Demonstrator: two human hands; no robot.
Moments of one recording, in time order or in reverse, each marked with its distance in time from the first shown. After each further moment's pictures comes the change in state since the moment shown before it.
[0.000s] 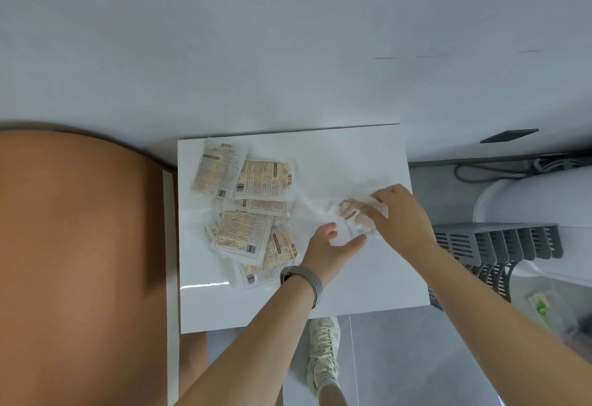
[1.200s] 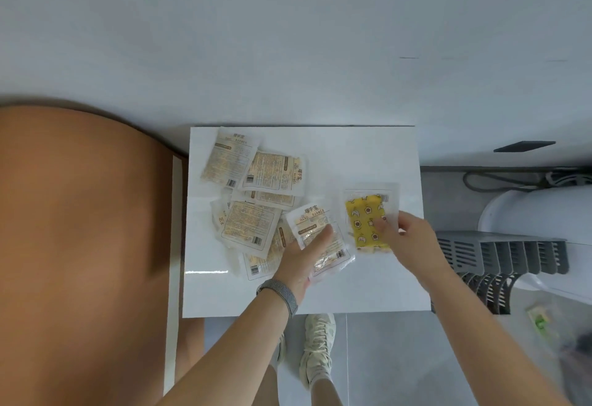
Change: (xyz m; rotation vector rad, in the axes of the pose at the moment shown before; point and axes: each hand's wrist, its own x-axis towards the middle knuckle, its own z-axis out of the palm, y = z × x) left_hand -0.013 -0.029 -0.030 -0.564 -0.021 0.009; right_hand -0.032 -0.004 -0.004 0.480 -0.143 0.236
